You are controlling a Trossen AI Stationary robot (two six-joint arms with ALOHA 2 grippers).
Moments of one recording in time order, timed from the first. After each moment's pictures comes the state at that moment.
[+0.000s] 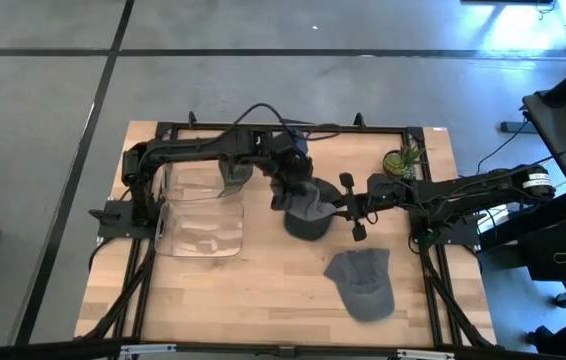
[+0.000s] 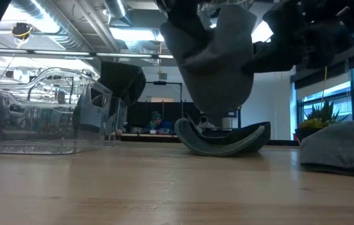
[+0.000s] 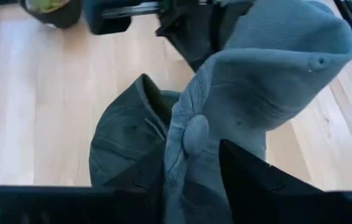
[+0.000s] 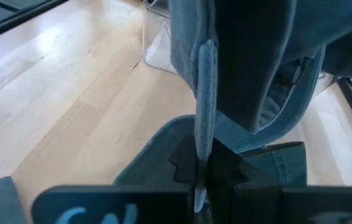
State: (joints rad) left arm 0.16 1.86 1.81 -0.83 0.22 0.26; right arm -0.05 1.08 0.46 0.23 -0.12 -0.36
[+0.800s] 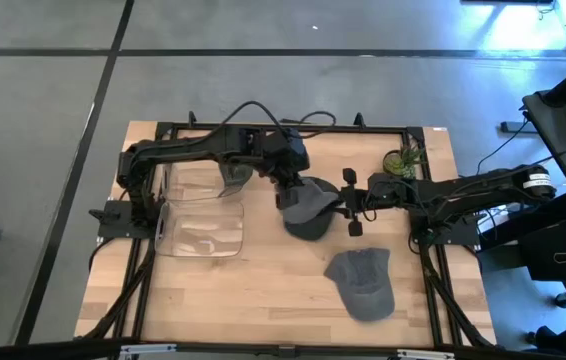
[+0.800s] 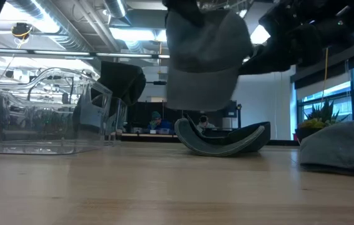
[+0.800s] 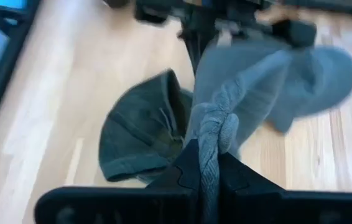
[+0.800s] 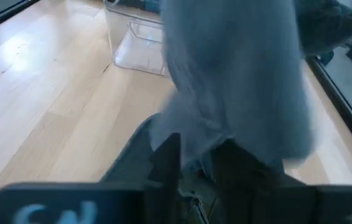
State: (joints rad) left arm 0.12 1.83 1.92 -0.95 0.05 -0.09; right arm -0.05 1.08 0.46 0.23 -0.01 -0.25
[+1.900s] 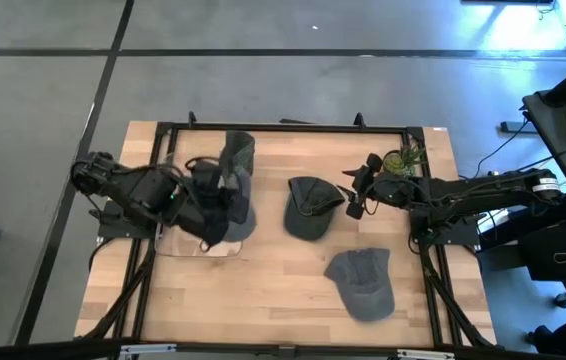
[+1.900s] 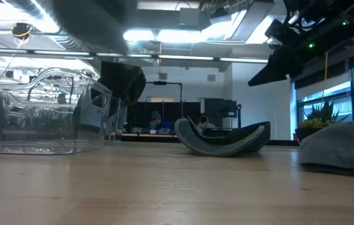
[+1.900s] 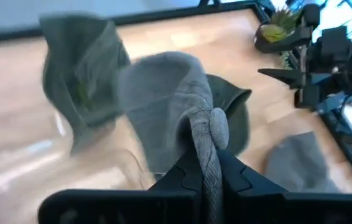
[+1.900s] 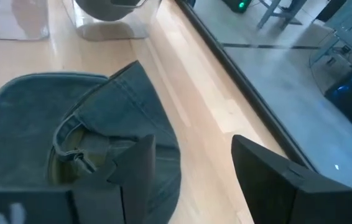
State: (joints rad) left arm -0.42 1.58 1.95 -1.58 -0.74 -1.58; right arm -0.06 0.96 0.45 0.00 0.47 -0.10
